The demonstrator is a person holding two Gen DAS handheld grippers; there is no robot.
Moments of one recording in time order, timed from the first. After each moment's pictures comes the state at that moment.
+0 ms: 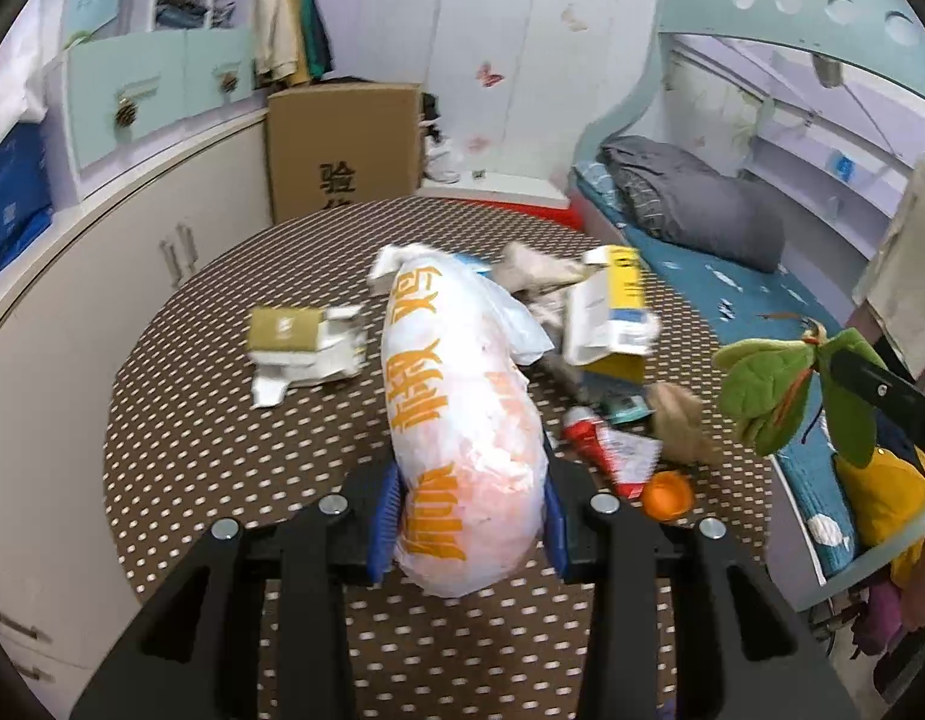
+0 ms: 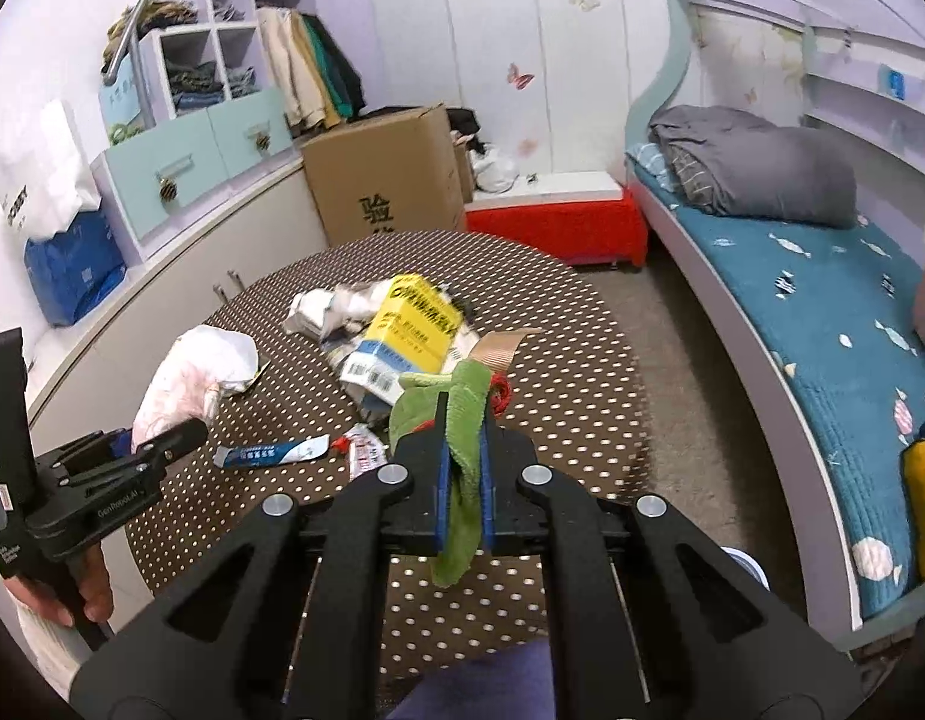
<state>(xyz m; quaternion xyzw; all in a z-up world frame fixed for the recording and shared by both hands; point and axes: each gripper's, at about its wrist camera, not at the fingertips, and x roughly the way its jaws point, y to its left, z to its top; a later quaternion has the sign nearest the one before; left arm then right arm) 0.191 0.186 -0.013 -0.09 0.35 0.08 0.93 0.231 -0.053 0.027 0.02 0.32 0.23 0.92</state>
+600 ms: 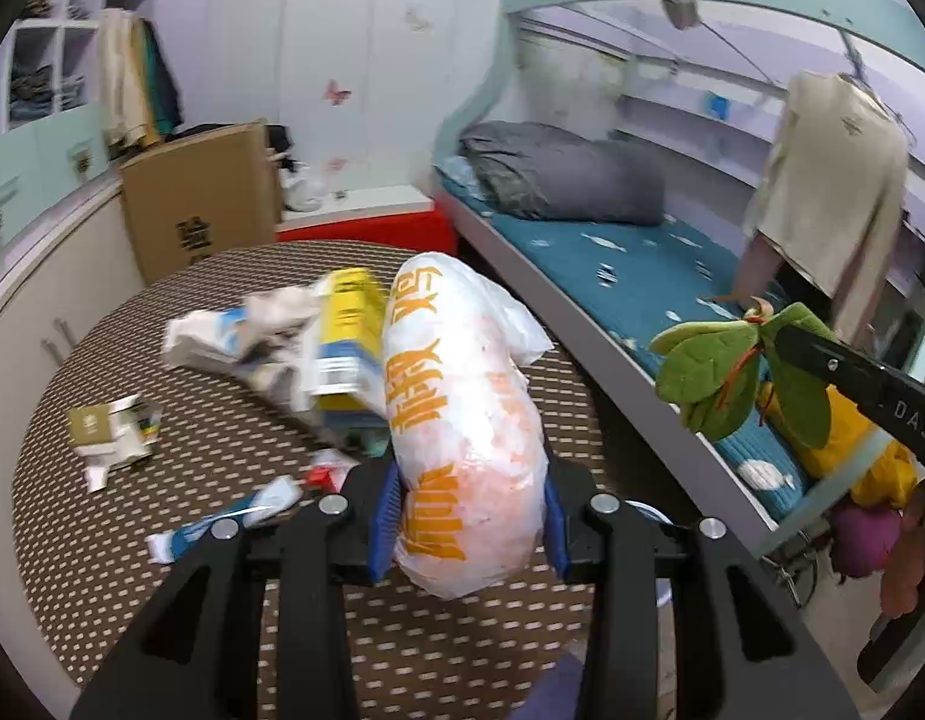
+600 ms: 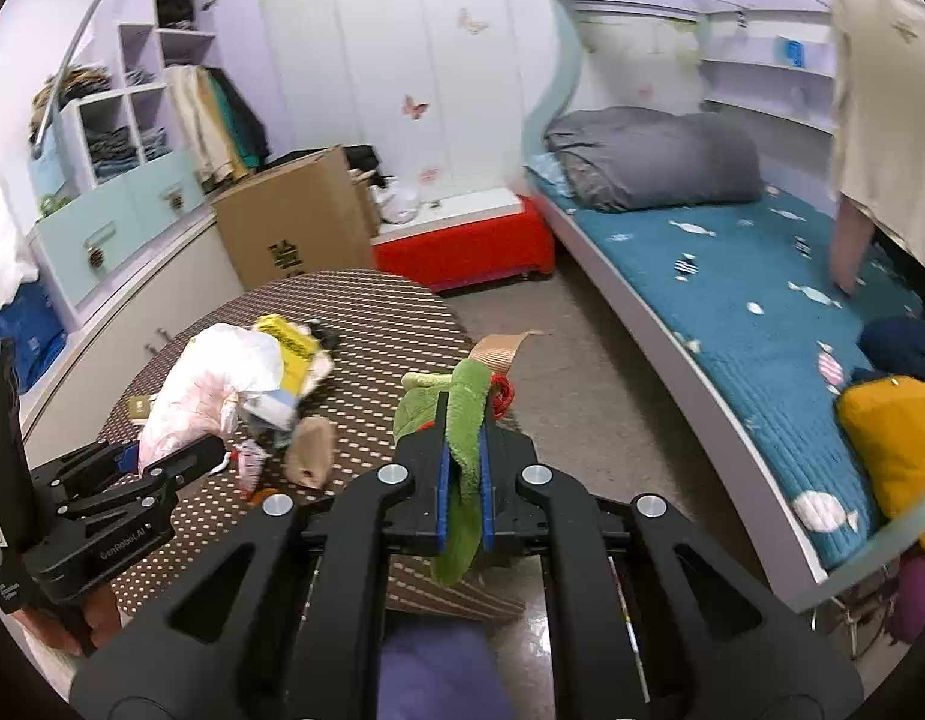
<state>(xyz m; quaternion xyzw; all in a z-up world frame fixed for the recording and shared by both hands) 0.223 0.062 0.000 -0.02 0.34 -0.06 0.94 0.217 -0.150 0.033 0.06 0.31 0.12 0.94</state>
